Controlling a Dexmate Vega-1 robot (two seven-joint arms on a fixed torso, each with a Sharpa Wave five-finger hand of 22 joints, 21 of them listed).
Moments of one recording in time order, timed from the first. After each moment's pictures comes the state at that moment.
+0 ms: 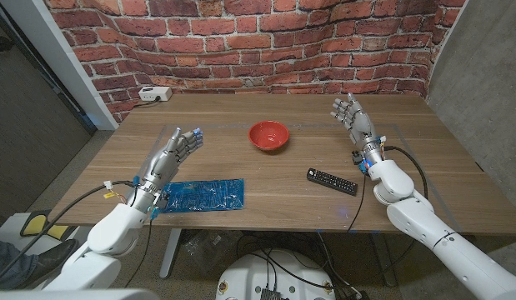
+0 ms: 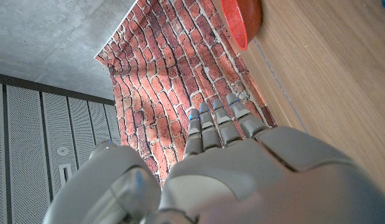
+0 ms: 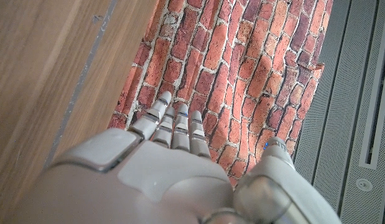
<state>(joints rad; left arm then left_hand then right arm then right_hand) 1.54 0.77 0.08 -1.79 -0.53 -0.62 0.00 0.33 -0.02 -0.07 0.09 0.29 0.27 0.06 0.24 0.18 0.32 0.02 0.25 0.18 0.27 0.00 0.22 0.18 0.23 0.03 0.26 0.18 -1.06 -0.61 -0.33 -1.60 0.52 0.44 -0.11 0.16 -0.01 0.24 -0.11 0.19 0.22 0.11 0.20 0.18 0.24 0.13 0.23 0.18 0.11 0.09 0.19 0.18 0.25 -0.04 0.30 0.18</state>
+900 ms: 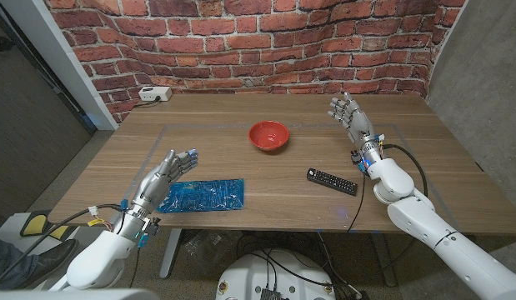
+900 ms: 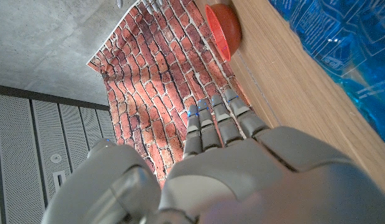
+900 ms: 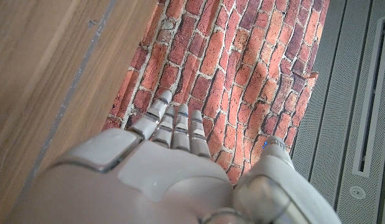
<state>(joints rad) 1.74 0.74 -0.03 -1.86 -0.45 -0.65 0.02 0.35 -0.02 -0.08 0.10 0.30 0.32 0.06 0.24 0.18 0.38 0.02 0.25 0.18 0.33 0.01 0.22 0.18 0.28 0.04 0.26 0.18 -1.06 -0.62 -0.34 -1.63 0.50 0.43 -0.11 0.17 0.00 0.25 -0.11 0.19 0.23 0.11 0.20 0.18 0.24 0.12 0.23 0.18 0.12 0.09 0.19 0.18 0.26 -0.04 0.30 0.18</state>
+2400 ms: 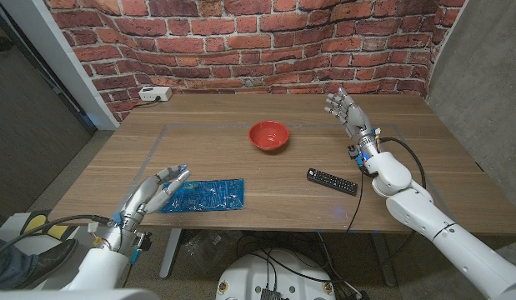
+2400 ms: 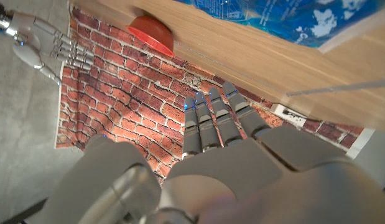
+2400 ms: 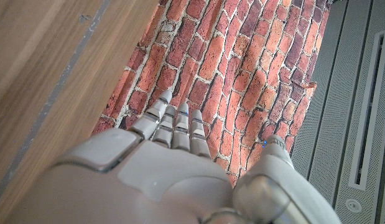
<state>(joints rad) 1.92 0.56 -0.22 -2.11 0.30 -0.31 0.36 0.38 -0.02 -0.10 0.09 0.31 0.44 0.06 0.25 0.18 0.49 0.01 0.25 0.19 0.43 -0.01 0.22 0.18 0.37 0.04 0.27 0.18 -1.03 -0.64 -0.35 -1.65 0.47 0.39 -0.12 0.17 0.00 0.25 -0.12 0.19 0.23 0.11 0.20 0.18 0.25 0.13 0.23 0.18 0.12 0.08 0.19 0.18 0.26 -0.04 0.28 0.18</state>
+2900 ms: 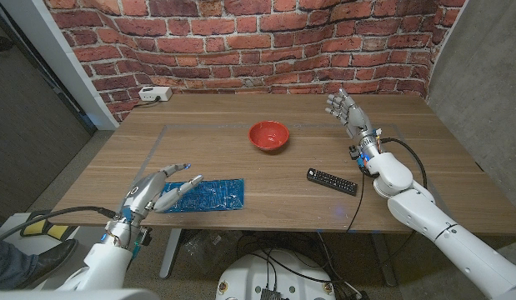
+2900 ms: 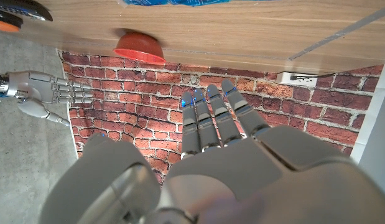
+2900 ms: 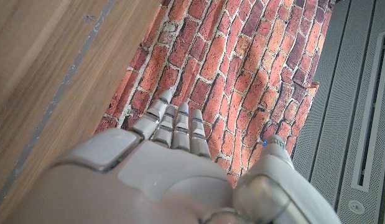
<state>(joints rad) 1.93 0.57 -0.20 -2.18 0.59 -0.15 0.43 0.39 -0.01 -0.11 0.09 0.32 0.49 0.05 0.26 0.18 0.52 0.01 0.25 0.19 0.47 -0.02 0.22 0.18 0.40 0.04 0.27 0.18 -1.03 -0.65 -0.35 -1.65 0.48 0.38 -0.12 0.17 0.00 0.25 -0.12 0.19 0.23 0.11 0.20 0.18 0.25 0.13 0.23 0.18 0.12 0.08 0.19 0.18 0.26 -0.04 0.28 0.18</state>
